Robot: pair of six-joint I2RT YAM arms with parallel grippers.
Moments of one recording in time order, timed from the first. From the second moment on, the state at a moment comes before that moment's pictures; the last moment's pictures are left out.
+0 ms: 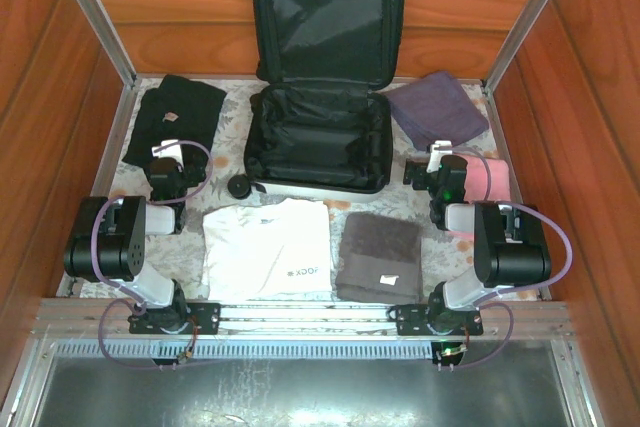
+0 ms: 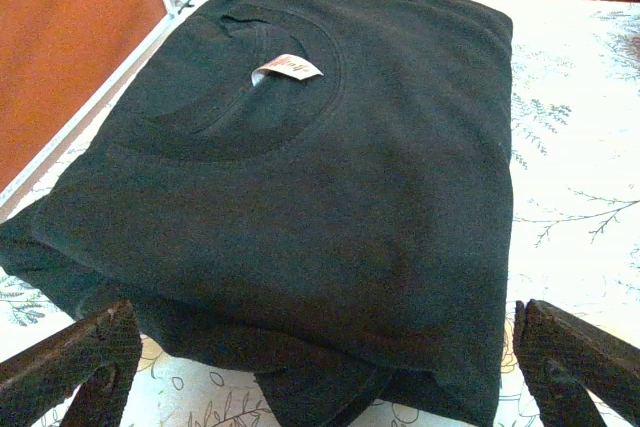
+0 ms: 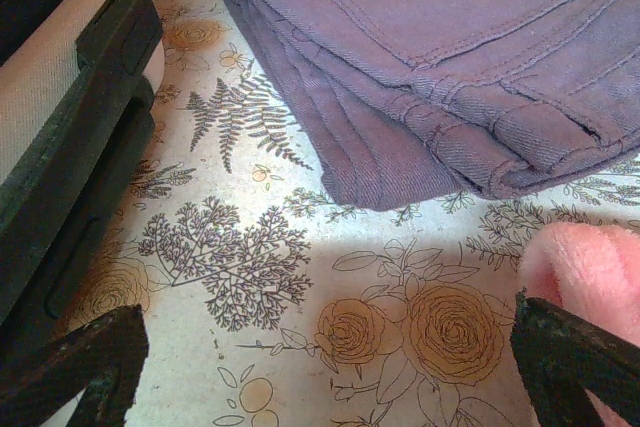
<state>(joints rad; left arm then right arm) 0.01 1.57 0.39 0.79 -0.18 -0.05 0.03 1.55 0.46 0.61 -0.05 -0.02</state>
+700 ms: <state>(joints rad) -0.01 1.48 0.42 0.68 -0.20 -0.03 0.03 1.48 0.50 0.49 -0.07 -0.02</state>
